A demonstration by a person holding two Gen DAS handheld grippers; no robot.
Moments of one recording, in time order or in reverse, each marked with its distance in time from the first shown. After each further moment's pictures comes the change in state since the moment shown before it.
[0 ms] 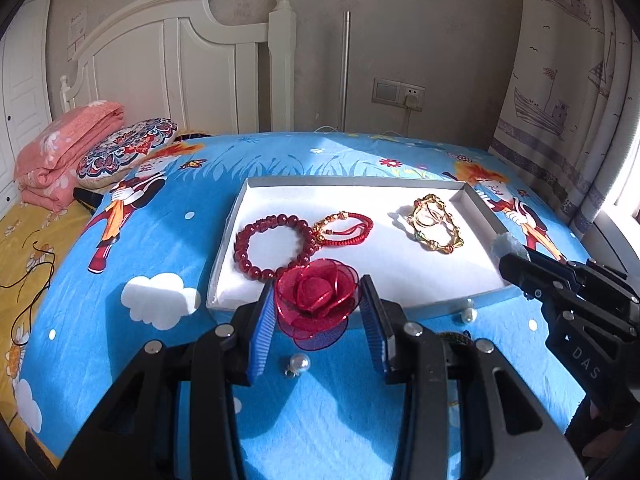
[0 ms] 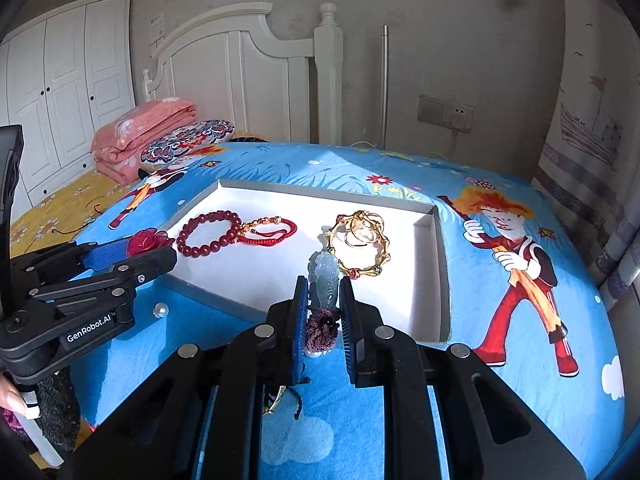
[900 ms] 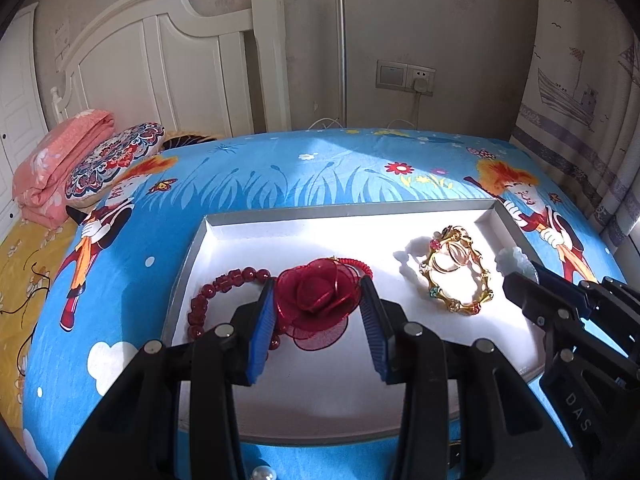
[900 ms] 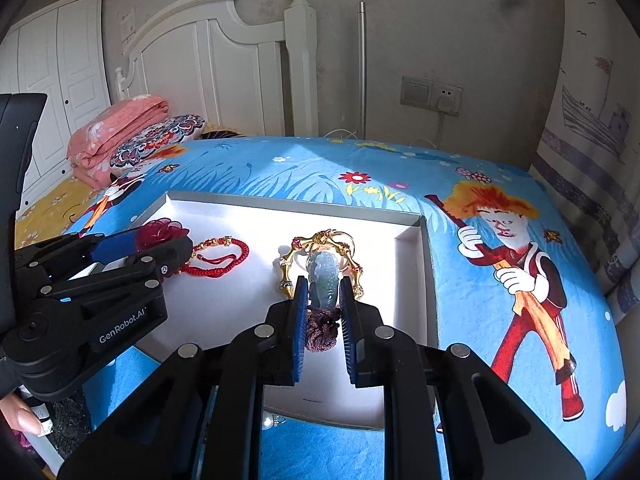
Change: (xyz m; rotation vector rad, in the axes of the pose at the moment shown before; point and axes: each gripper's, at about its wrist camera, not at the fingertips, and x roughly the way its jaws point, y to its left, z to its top) left arm 0.078 -0.028 0.051 0.043 0.064 0.051; right arm 0.056 -0.028 0.027 0.048 0.061 -0.046
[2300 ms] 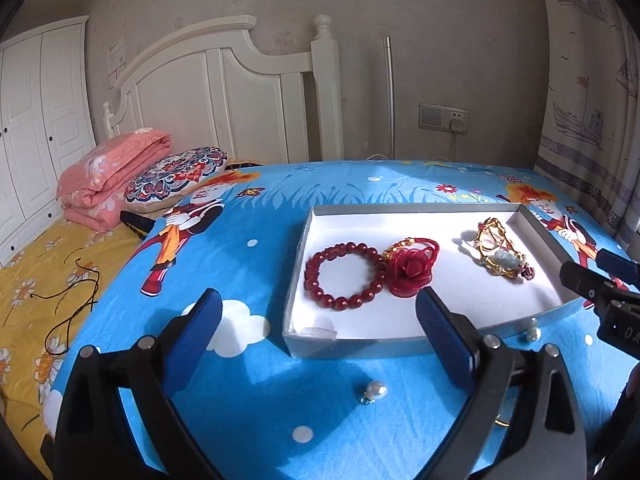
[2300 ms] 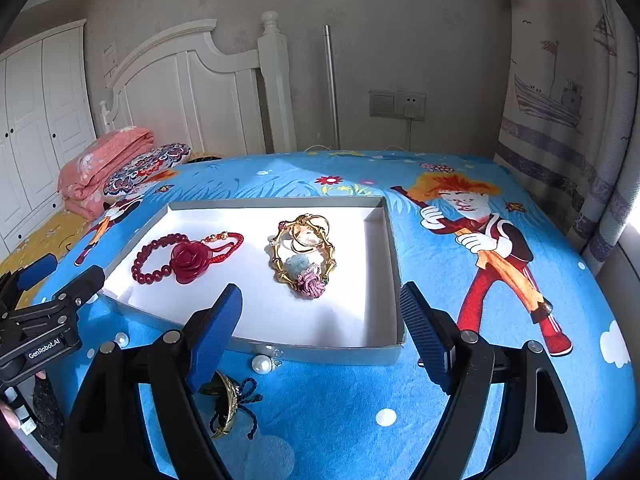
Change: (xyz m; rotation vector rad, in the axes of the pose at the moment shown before) left arm -0.079 0.057 -0.070 -0.045 -0.183 0.149; right arm -0.052 -0.006 -0.039 0.091 -0.105 -0.055
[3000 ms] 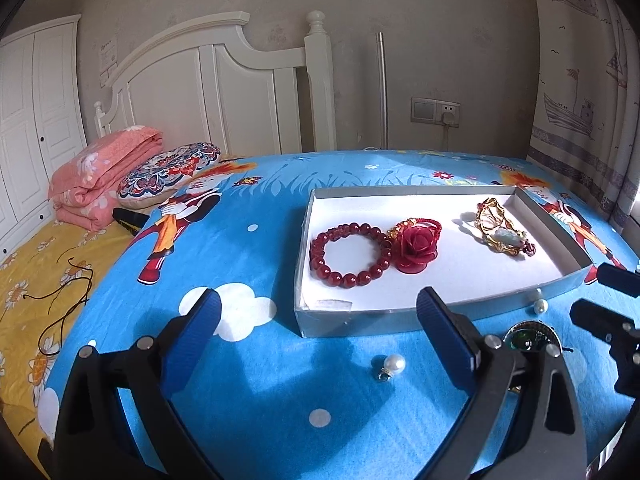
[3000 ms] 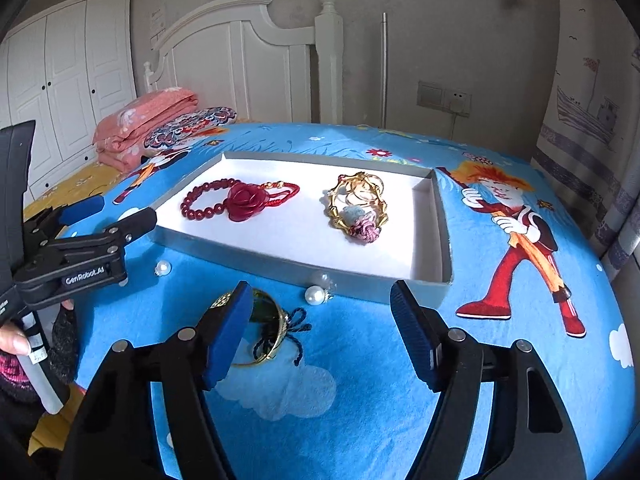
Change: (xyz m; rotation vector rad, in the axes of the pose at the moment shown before) left arm 0.005 0.012 -0.016 0.001 0.014 -0.062; right arm -0.018 0.028 -0.035 -0.140 0.088 0.129
